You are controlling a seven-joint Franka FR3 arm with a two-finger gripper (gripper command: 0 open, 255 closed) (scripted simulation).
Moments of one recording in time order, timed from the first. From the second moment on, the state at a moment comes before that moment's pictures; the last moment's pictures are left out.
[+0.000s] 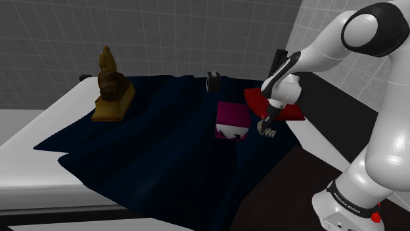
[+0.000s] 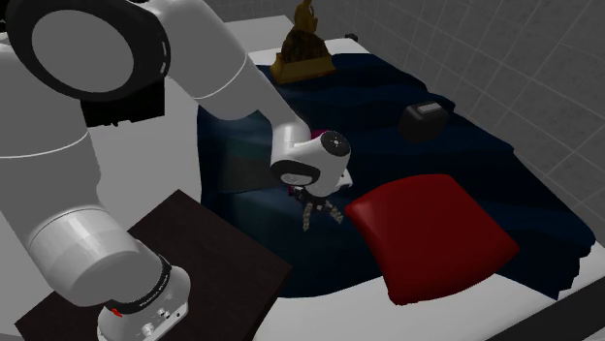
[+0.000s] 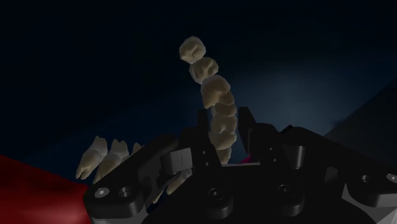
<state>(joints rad) -0.05 0.34 -0.39 -2.40 0.61 2.57 -1.07</state>
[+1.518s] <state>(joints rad) 0.02 0.02 -0.51 -2.41 0.27 2.34 -0.80</state>
